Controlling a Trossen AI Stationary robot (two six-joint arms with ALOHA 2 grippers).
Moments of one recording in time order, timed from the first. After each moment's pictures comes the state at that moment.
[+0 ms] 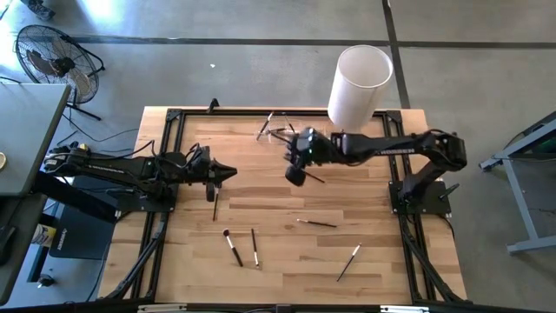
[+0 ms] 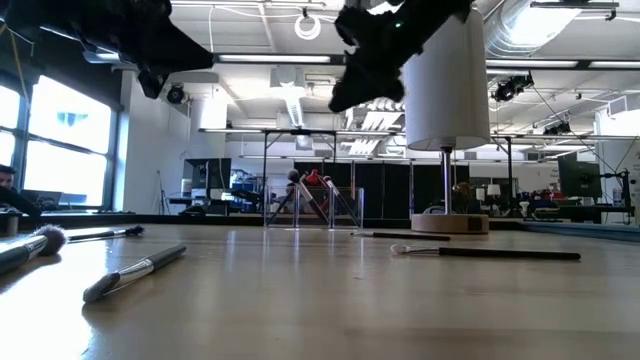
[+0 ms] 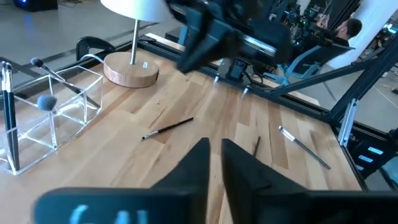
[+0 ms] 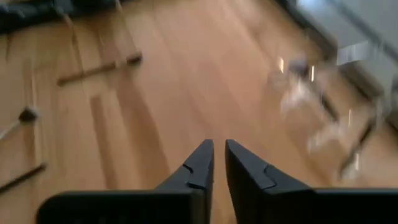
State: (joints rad) left arm -0.08 0.66 0.43 0.05 -0.25 -0.36; right arm -0.12 1.60 1.23 -0.36 0.17 0.25
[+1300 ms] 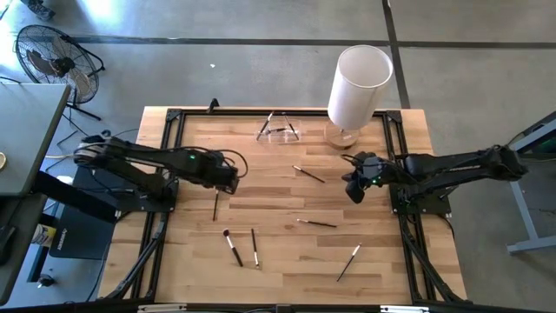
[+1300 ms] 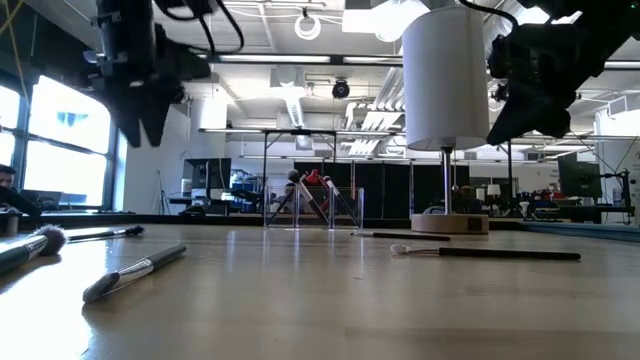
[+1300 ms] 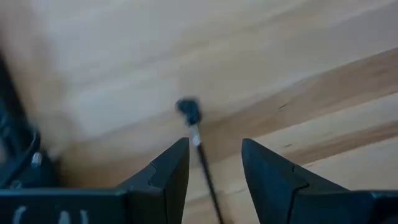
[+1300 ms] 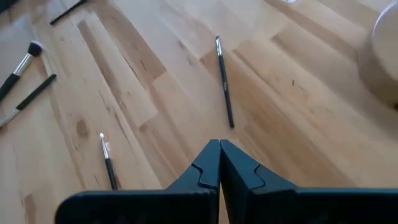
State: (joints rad) left arm -0.08 1.32 1.01 -1.15 -0.29 -1.32; right arm 0.02 0.82 0.54 -0.51 0.22 0.64
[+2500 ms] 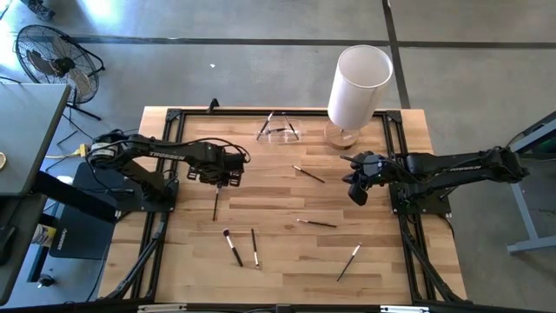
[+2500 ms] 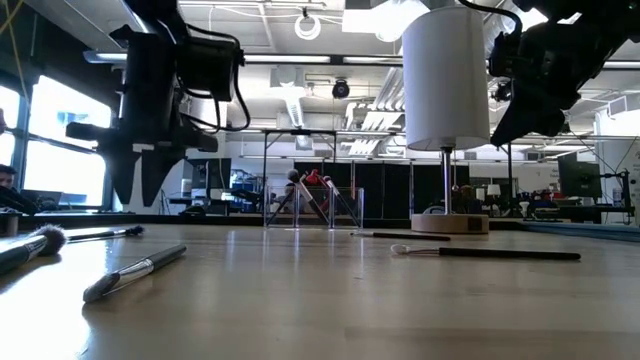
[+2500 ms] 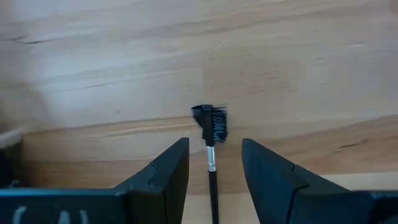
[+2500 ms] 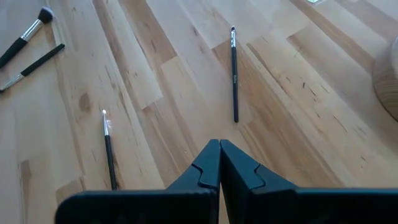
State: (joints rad) left arm 0.16 1.46 0.87 -0.96 -0.09 -1.29; right arm -0.01 0.82 0.54 -0.52 0.15 0.50
